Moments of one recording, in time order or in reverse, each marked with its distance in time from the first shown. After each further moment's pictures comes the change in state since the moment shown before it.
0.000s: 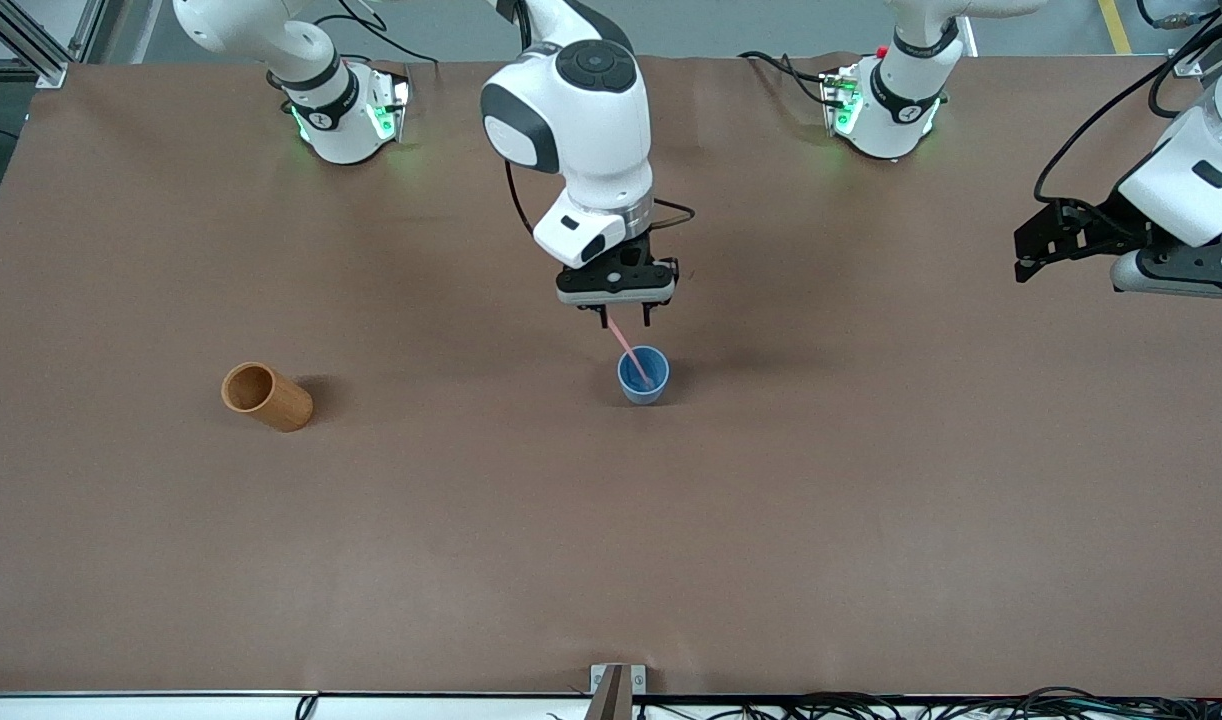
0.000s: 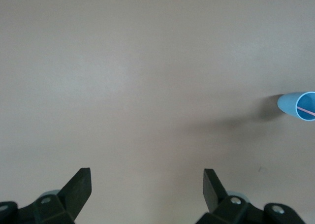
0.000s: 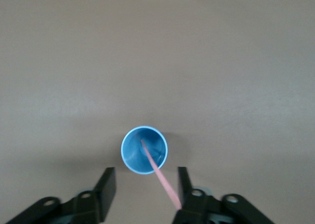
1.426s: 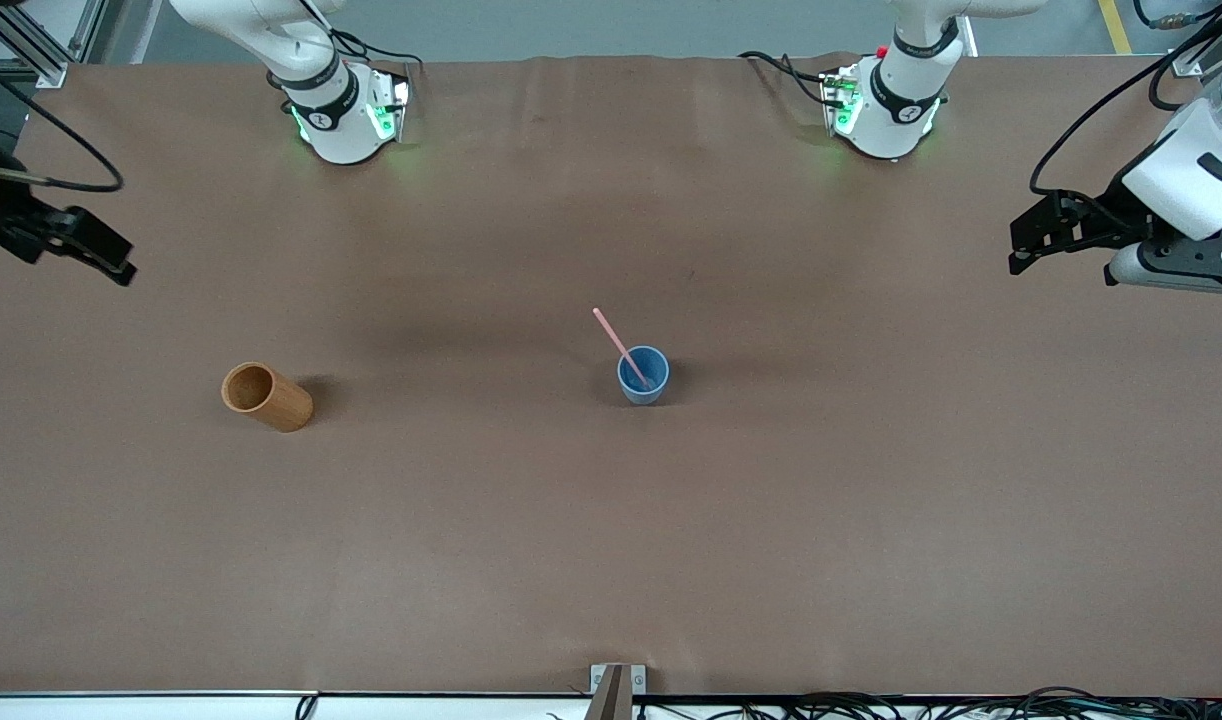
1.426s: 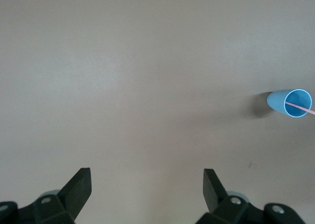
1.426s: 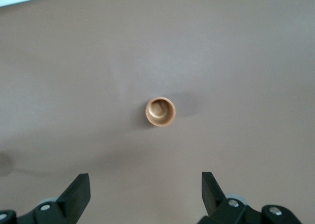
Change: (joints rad) left arm 0.001 0.000 0.002 0.011 -0.027 -0.012 -0.001; right arm -0.743 -0.467 -0.022 -0.001 0.081 -0.679 -0.610
